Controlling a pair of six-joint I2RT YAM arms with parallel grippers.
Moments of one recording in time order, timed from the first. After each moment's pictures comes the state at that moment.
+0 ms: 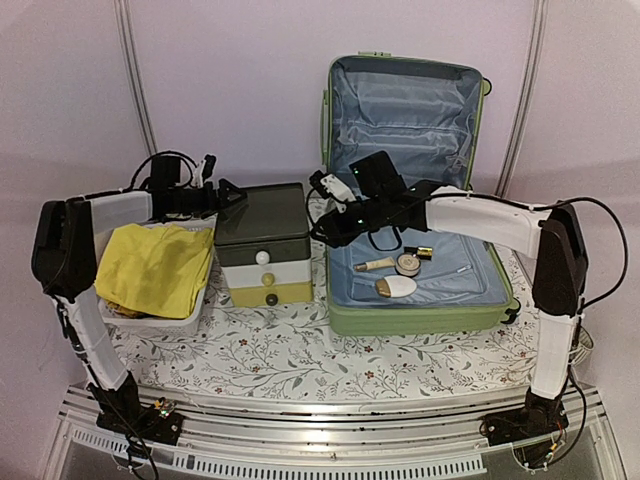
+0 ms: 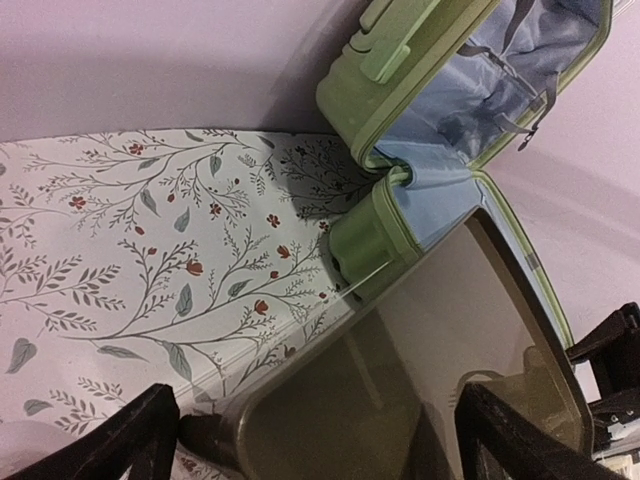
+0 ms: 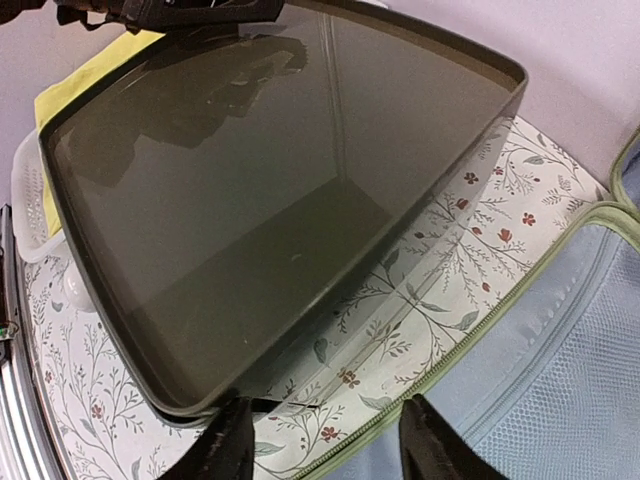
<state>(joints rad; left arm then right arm) -0.11 1.86 1.38 -0.05 0.70 -0.31 0.79 1.99 1.73 -0.37 -0.20 -0.02</state>
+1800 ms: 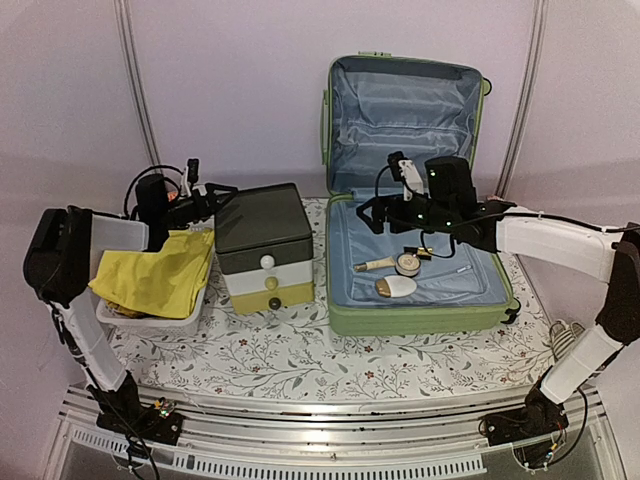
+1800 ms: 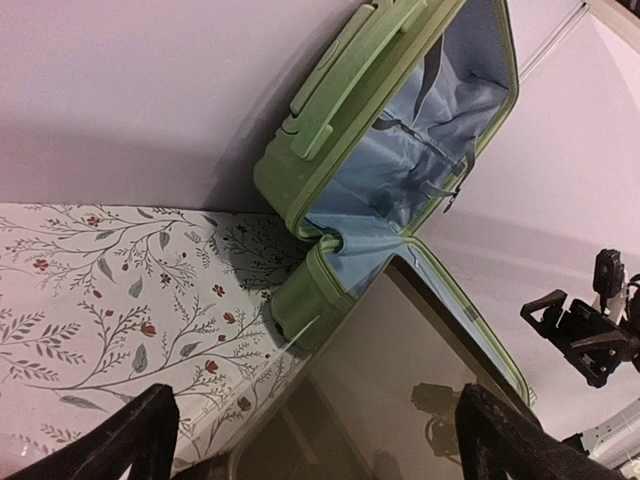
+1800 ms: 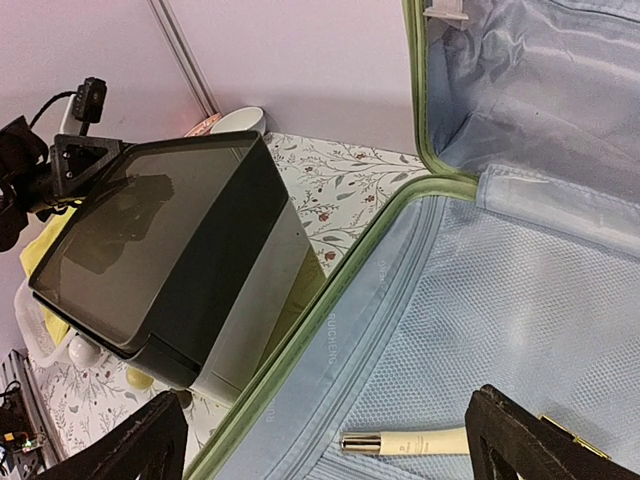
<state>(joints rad) -0.07 1.81 1.06 0.63 0.79 -0.59 0.65 1.57 1.23 -0.04 -0.08 0.25</state>
